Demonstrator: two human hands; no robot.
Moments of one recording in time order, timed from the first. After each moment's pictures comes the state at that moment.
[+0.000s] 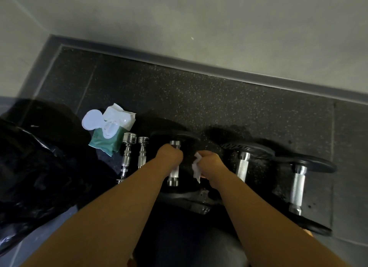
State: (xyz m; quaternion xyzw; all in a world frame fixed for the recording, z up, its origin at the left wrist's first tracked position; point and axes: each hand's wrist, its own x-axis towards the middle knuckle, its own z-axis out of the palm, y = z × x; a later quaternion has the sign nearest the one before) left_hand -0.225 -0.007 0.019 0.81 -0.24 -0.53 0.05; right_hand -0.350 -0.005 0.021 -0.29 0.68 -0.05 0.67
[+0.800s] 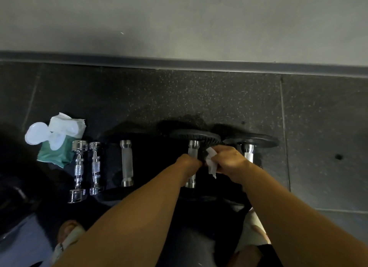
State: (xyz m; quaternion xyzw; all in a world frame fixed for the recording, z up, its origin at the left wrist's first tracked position) left_hand -0.416 0.004 0.001 0.73 -0.23 -0.65 -0.01; right_hand -0.542 -0.003 0.026 -0.26 0.68 -0.13 0.68
